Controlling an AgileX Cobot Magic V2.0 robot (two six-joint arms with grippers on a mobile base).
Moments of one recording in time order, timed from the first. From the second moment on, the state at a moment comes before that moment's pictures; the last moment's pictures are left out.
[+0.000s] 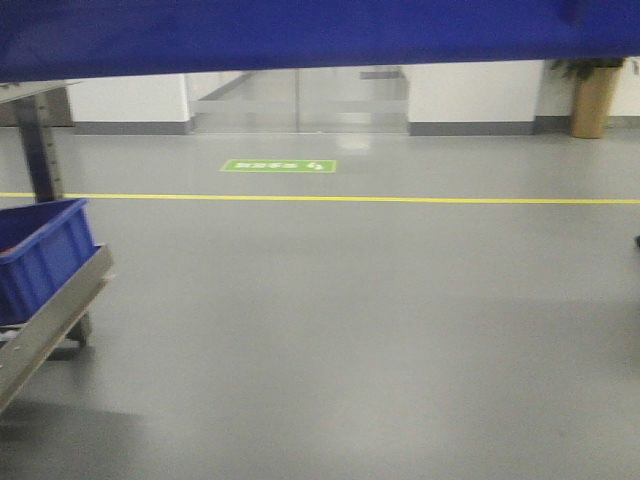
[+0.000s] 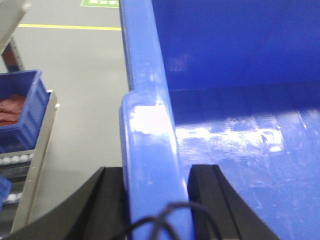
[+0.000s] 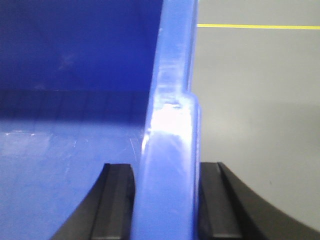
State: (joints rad) left arm -0.07 1.01 -1.39 0.01 0.86 -0.05; right arm 0.24 1.06 -1.47 0.06 0.91 0.09
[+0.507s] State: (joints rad) left arm -0.07 1.01 -1.39 0.01 0.86 -0.05; right arm 0.24 1.06 -1.47 0.06 0.91 0.09
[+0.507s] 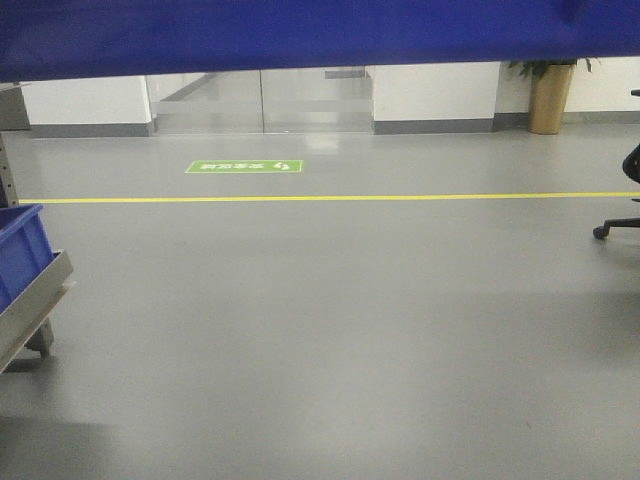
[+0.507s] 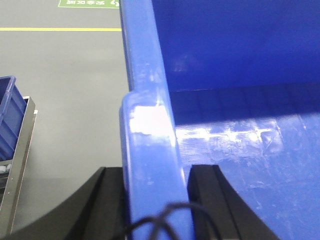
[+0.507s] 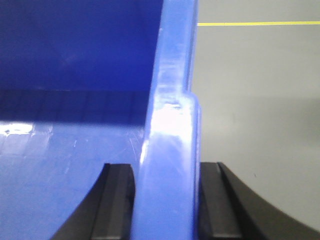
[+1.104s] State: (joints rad) left arm -0.07 1.01 -1.39 0.01 0.87 -0.05; right arm 0.24 1.06 -1.47 0.06 0.91 0.09
